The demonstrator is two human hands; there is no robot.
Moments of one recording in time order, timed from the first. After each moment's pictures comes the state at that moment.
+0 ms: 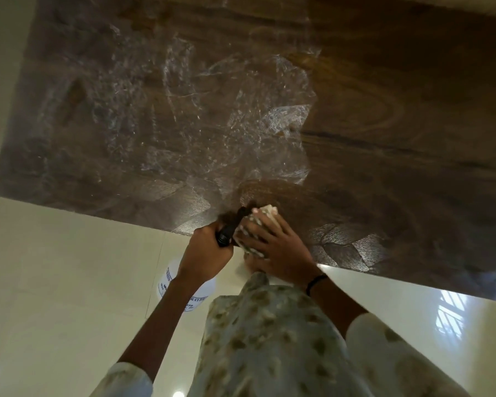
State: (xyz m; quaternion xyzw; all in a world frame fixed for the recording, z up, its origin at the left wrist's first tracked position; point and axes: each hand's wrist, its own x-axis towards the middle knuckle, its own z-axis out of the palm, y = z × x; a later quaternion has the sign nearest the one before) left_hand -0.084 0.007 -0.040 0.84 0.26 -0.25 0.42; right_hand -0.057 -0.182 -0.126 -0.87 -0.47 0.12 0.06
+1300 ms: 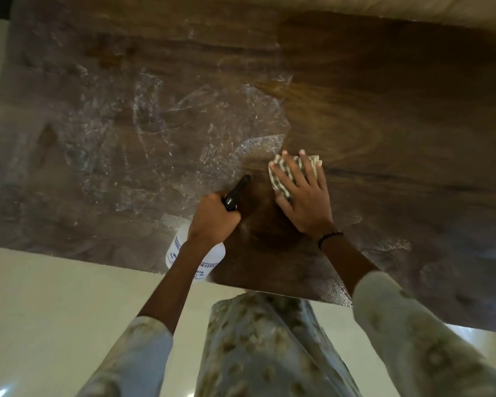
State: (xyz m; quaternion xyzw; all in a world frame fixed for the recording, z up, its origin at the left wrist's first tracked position) left_hand 0.063 -0.032 -0.040 0.85 0.27 -0.24 0.39; right_hand 0.112 -0.230 -0.124 -0.96 -0.23 0.10 0.11
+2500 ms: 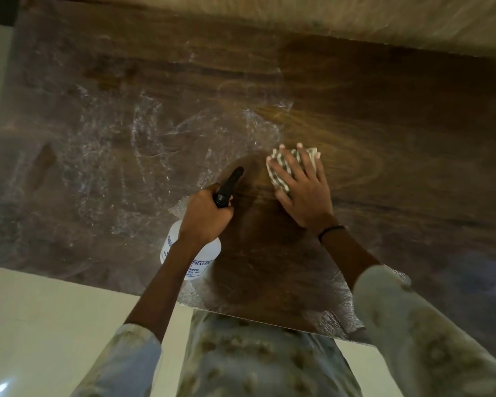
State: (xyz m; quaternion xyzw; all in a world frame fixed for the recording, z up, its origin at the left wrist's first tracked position) left_hand 0.121 -0.023 -0.029 0.85 0.28 -0.20 0.41; right_hand 0.185 -0.224 -0.127 -0.95 -0.27 0.09 0.09
